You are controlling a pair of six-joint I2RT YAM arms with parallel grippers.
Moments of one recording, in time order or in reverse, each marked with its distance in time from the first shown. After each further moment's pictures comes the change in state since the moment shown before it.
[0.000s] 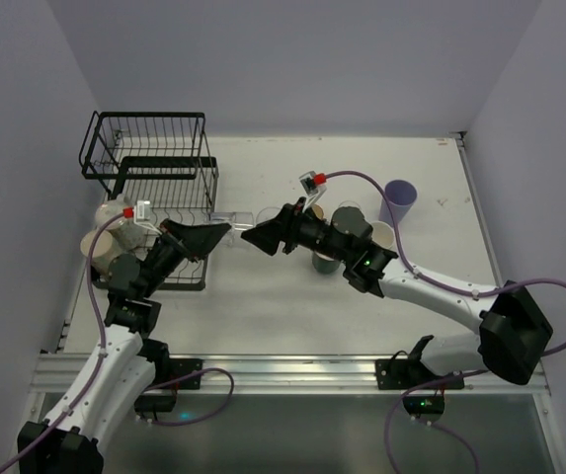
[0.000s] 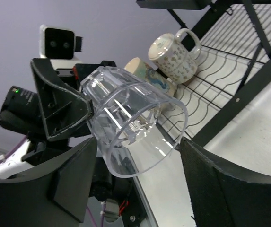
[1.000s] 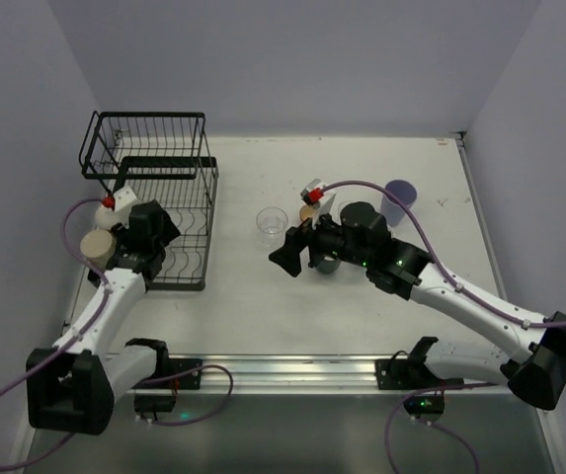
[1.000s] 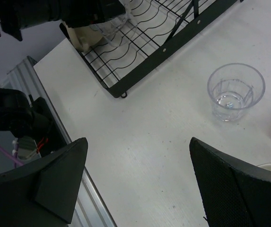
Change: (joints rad) left arm 0.109 0.507 0.323 -0.723 -0.984 0.512; right arm 0.000 -0.201 0.127 -0.674 0.061 -0.511
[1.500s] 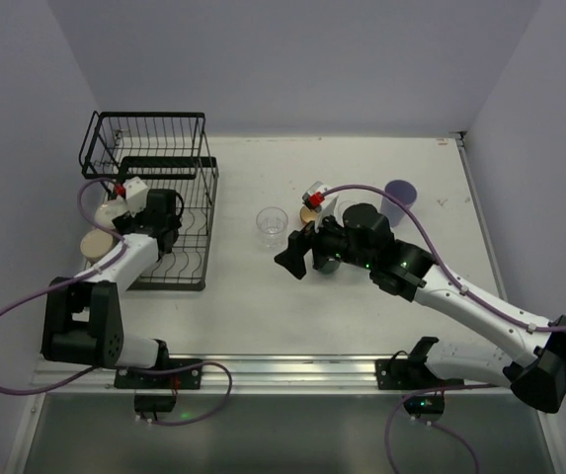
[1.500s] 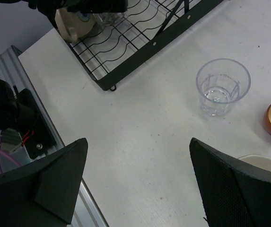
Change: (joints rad) left arm -0.001 0.262 0.115 0.022 -0.195 0.025; right arm 0.000 -0.016 0.000 -0.043 0.027 -0.046
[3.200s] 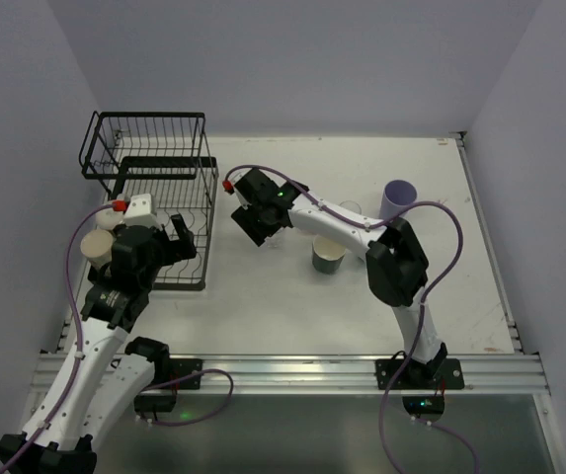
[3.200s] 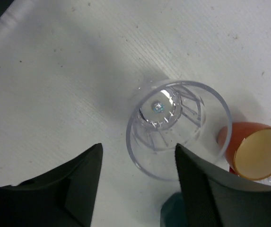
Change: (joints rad) left arm -0.166 -0.746 -0.082 -0.286 0.476 0.209; right arm 0.000 1.032 0.897 -0.554 0.311 -0.206
